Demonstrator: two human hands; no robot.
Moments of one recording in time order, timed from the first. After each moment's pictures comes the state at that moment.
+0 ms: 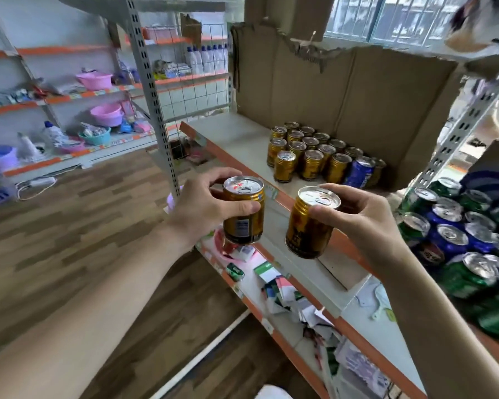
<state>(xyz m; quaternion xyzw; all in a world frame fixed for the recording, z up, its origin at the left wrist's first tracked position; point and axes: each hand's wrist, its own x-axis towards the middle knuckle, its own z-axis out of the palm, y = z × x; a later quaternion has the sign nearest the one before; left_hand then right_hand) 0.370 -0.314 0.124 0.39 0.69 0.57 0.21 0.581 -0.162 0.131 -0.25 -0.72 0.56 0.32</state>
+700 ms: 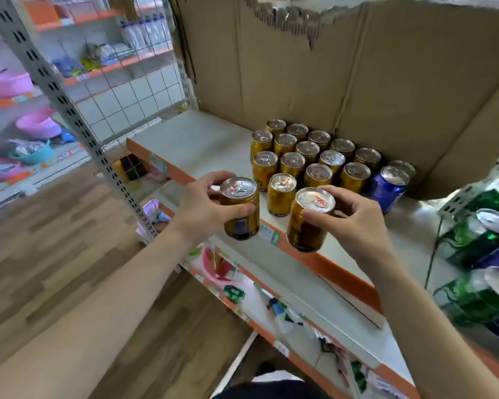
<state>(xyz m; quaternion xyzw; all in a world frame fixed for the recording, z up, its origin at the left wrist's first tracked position) 0.199 -0.105 0.076 0.41 0.71 0.51 0.26 0.428 0.006 0.060 -0.38 -0.69 0.49 0.36</state>
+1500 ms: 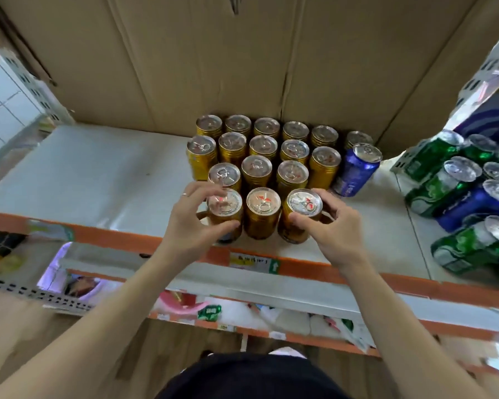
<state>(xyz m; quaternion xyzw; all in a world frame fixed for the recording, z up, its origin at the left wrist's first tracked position) 0.100 0.033 -0.019 0.67 0.56 0.43 0.24 0.356 0.033 0.001 -0.57 -0.58 0.36 0.46</state>
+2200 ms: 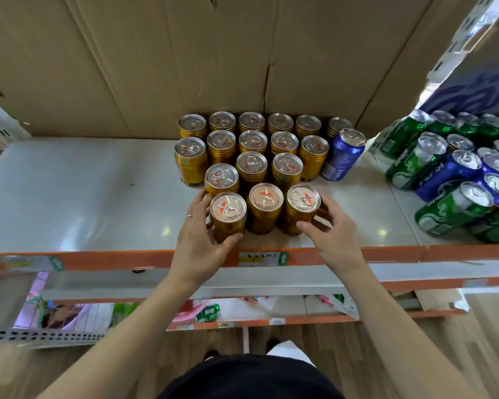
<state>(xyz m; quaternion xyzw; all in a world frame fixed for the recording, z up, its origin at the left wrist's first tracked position) 0.094 0.030 -0.048 0.66 0.57 0.37 0.31 0.334 0.008 -0.022 -0.66 -0.51 0.32 0.44</state>
